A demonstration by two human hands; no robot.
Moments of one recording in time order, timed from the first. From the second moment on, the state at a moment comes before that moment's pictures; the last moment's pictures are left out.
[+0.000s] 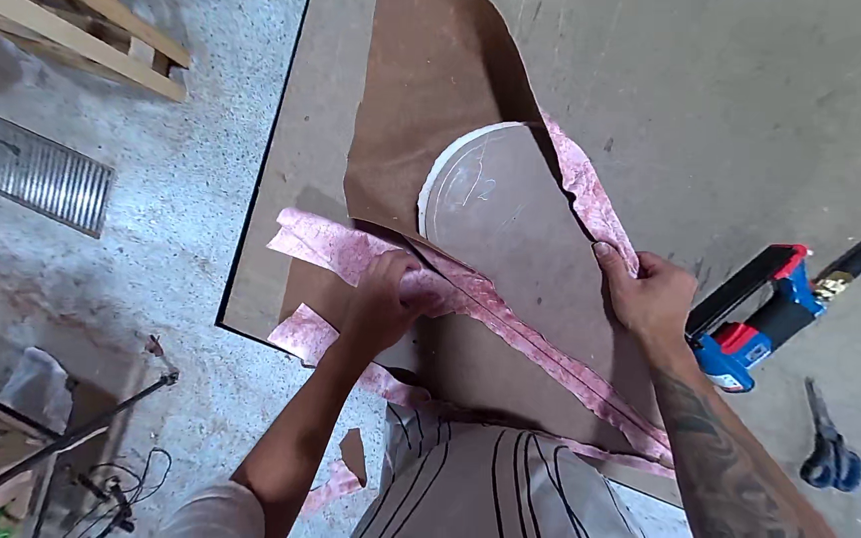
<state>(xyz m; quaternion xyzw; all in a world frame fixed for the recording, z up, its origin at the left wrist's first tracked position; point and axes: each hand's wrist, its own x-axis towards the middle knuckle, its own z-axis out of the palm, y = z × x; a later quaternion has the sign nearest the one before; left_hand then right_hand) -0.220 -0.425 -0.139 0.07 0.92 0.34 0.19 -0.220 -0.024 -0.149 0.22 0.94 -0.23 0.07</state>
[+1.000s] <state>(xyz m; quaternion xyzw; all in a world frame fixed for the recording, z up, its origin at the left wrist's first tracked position) -0.337 -0.224 -0.065 0.42 0.86 0.26 0.11 -0.012 0.052 -0.084 0.27 0.93 -0.26 0.07</state>
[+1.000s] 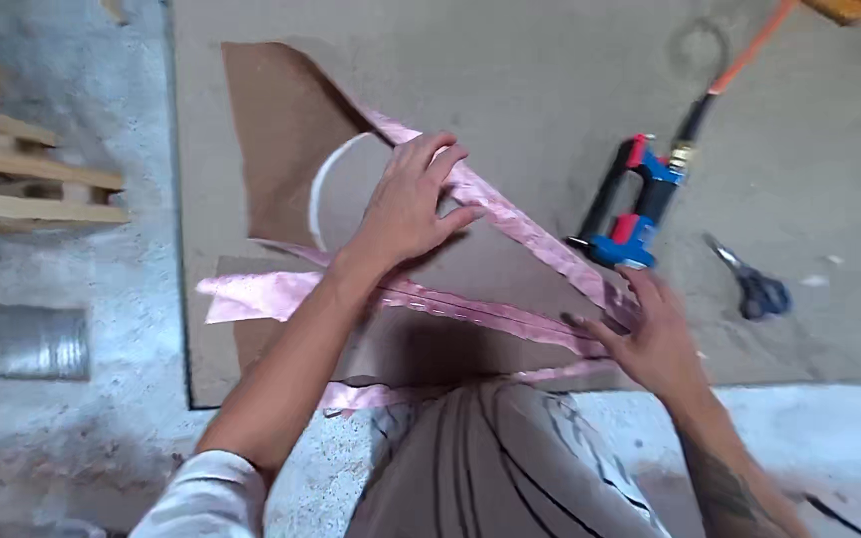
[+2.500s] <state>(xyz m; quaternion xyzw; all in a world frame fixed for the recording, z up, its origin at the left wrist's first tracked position) -0.154 -0.110 -0.111 0.53 0.81 0.11 0.23 0.054 0.062 -0.064 0.29 0.91 -0.29 -0.03</state>
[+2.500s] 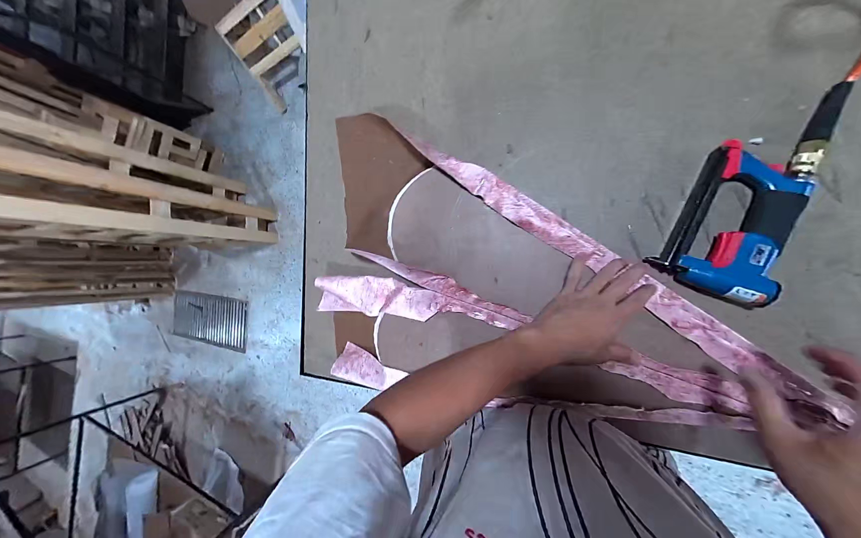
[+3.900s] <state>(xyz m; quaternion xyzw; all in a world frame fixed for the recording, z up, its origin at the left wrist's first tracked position) -0.268 -0.144 -0.139 0.33 0.88 0.31 0.14 -0.176 -0.045 -0.125 0.06 0.96 -0.25 0.09</state>
